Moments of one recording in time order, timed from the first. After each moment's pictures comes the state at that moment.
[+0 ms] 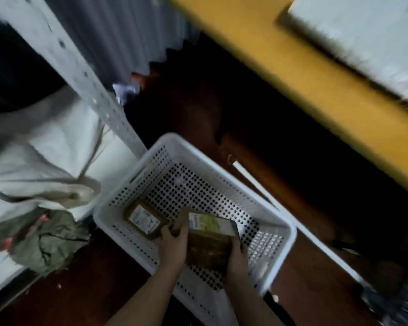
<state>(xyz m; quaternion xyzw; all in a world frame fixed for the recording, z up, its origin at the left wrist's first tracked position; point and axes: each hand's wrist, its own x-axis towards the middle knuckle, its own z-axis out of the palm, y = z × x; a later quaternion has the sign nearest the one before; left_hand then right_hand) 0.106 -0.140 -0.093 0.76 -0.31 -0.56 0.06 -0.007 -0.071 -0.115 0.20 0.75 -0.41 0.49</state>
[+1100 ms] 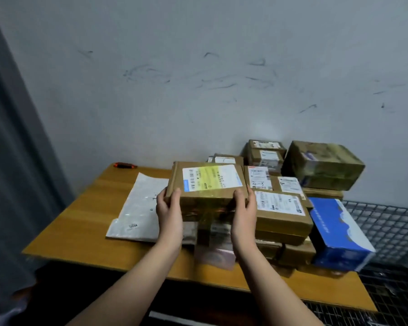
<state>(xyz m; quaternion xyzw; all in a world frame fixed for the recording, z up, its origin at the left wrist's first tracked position) -0.209 -0.124 0.418 0.33 -0.53 -0.71 0.33 -0.290 -0.017 0.408 -0.09 0.68 -0.73 0.05</state>
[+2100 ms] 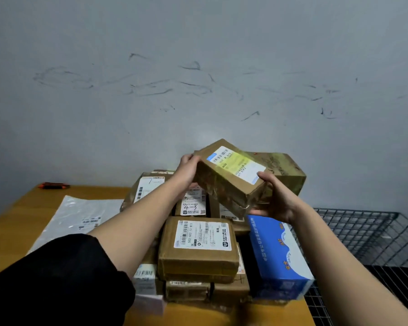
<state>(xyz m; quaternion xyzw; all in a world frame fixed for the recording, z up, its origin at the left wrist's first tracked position) -0.488 -0.038 0.496 0.23 -0.68 -0.68 0.12 -0.570 0.181 0.466 -0.02 0.64 -0.70 0.33</state>
